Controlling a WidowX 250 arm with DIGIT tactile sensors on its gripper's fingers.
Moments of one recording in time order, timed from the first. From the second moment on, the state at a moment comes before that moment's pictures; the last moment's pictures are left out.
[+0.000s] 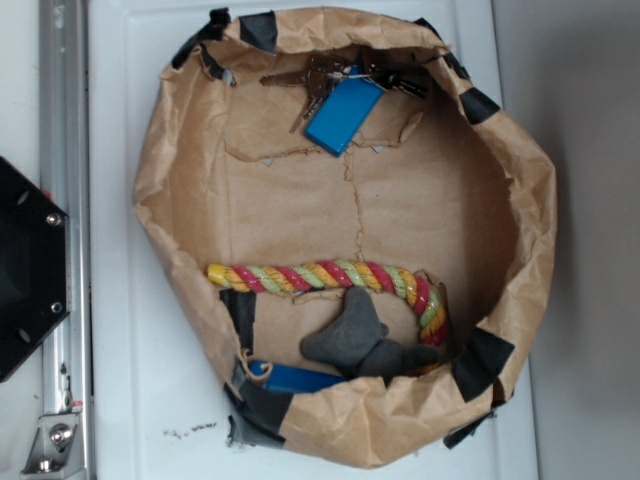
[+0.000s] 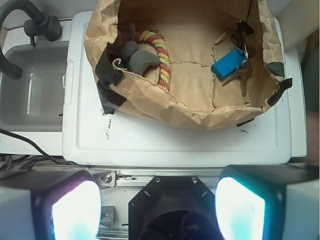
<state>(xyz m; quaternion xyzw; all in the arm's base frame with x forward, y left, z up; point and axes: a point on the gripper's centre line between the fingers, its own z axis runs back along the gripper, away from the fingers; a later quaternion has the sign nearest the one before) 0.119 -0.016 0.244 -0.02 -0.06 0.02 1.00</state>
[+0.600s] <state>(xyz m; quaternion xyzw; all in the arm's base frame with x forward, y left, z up) 0.143 -0.016 0.224 -0.03 -0.06 0.04 1.00</state>
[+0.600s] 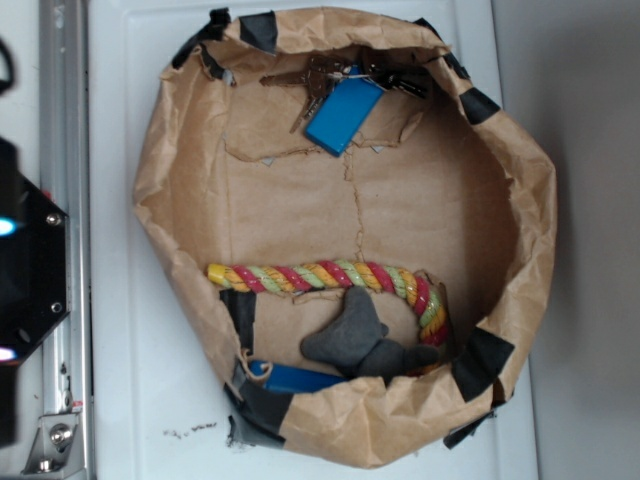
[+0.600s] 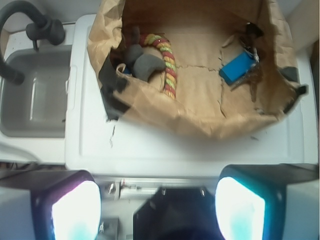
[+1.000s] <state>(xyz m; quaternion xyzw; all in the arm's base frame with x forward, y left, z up) 0.214 -0.002 0.175 -0.03 -0.06 0.04 1.00</state>
